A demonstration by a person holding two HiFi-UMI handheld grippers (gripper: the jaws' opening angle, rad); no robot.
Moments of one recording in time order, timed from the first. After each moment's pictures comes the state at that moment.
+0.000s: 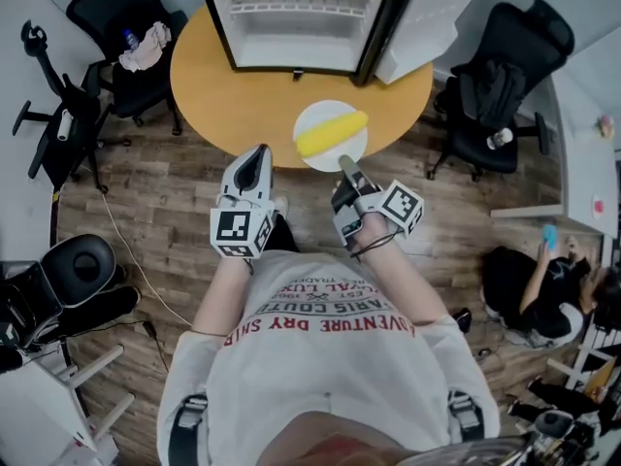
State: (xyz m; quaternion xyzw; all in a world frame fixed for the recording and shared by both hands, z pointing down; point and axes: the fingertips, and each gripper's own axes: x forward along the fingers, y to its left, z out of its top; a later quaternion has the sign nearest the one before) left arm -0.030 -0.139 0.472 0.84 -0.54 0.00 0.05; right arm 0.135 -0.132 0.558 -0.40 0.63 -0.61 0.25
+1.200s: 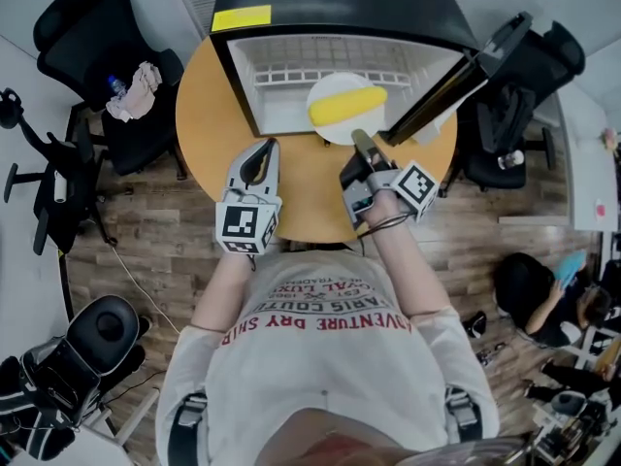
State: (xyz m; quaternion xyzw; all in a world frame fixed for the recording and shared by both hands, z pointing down) left arm -0.110 -0.380 0.452 0.88 -0.47 0.01 0.03; right arm 0.065 -0.388 0.510 -0.44 0.59 -0.58 0.34
